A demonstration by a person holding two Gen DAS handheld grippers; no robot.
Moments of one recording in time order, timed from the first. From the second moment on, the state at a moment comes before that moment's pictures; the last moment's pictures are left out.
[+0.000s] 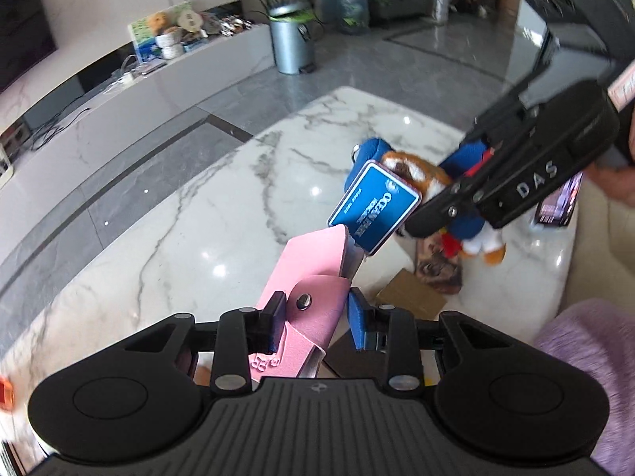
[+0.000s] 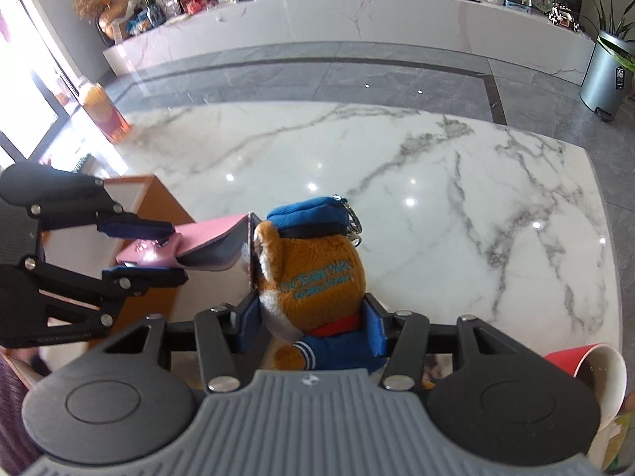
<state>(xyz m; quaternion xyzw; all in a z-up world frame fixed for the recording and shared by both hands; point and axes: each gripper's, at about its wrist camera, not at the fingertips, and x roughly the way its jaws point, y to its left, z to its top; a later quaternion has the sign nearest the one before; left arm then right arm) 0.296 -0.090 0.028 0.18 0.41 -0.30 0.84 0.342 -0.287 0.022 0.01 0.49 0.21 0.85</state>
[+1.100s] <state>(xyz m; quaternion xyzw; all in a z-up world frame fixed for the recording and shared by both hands) 0.152 0.169 -0.004 -0.35 0.37 -0.09 0.86 0.226 -0.051 -0.047 0.09 0.57 0.12 0.81</state>
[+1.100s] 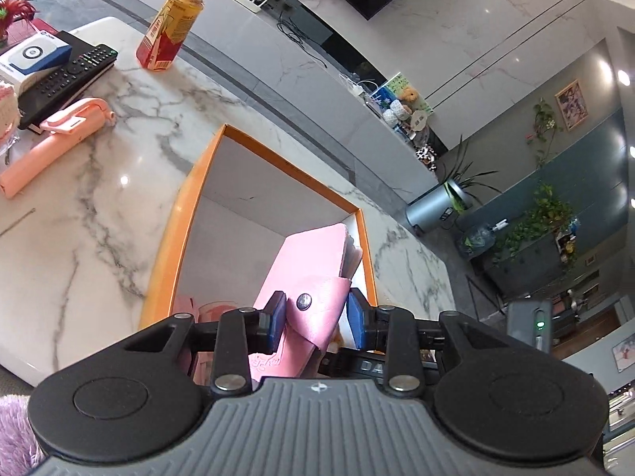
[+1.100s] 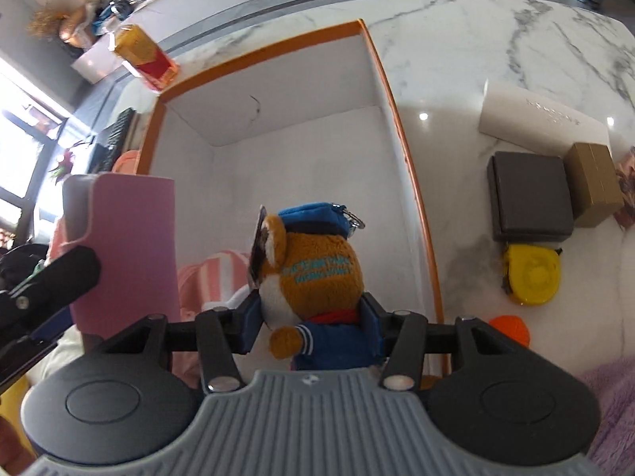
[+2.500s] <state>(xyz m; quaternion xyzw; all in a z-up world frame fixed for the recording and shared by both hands) 0.145 0.163 -0.005 -0.36 0.37 -0.15 0.84 0.217 -0.035 -0.067 -0.04 0.62 0.17 0.77</state>
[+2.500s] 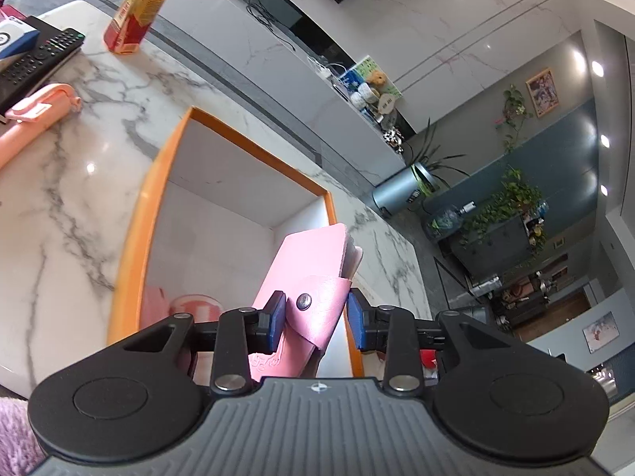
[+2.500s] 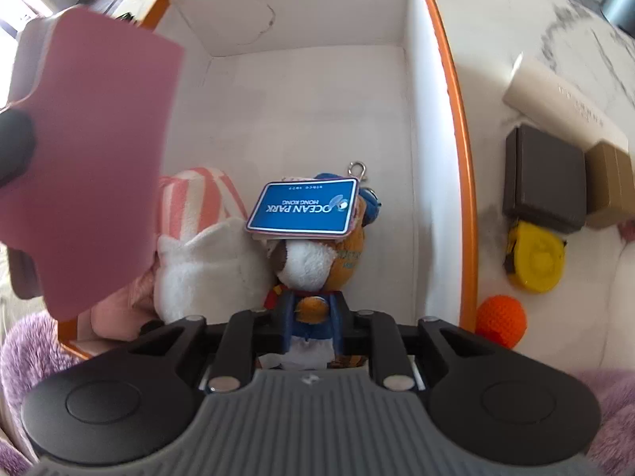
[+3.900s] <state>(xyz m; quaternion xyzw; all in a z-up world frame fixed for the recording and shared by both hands) 0.171 0.080 -0.085 -0.37 0.50 -0.07 0.78 0.198 -0.132 -0.044 0.02 0.51 0.13 0.85</state>
